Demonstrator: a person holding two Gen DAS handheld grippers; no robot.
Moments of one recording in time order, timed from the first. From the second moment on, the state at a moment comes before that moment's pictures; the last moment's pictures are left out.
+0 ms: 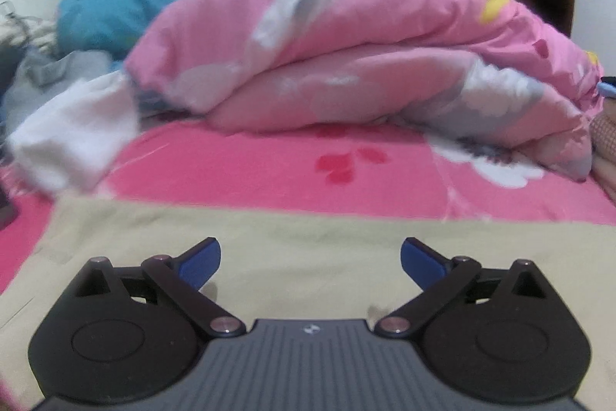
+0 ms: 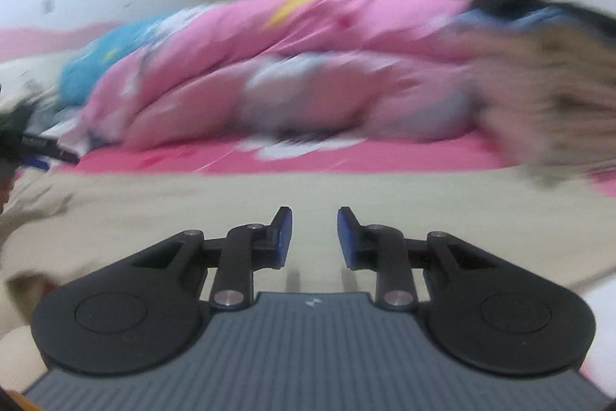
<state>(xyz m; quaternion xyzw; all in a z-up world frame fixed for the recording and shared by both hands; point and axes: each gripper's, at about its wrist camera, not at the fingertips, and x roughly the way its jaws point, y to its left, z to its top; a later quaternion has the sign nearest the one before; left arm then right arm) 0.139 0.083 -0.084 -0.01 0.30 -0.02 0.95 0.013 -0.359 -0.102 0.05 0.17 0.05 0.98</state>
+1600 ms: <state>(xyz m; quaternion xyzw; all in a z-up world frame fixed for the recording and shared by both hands) 0.151 0.084 -0.066 -0.01 0.33 0.02 0.94 0.042 -0.255 -0.056 -0.03 0.29 0.11 0.95</state>
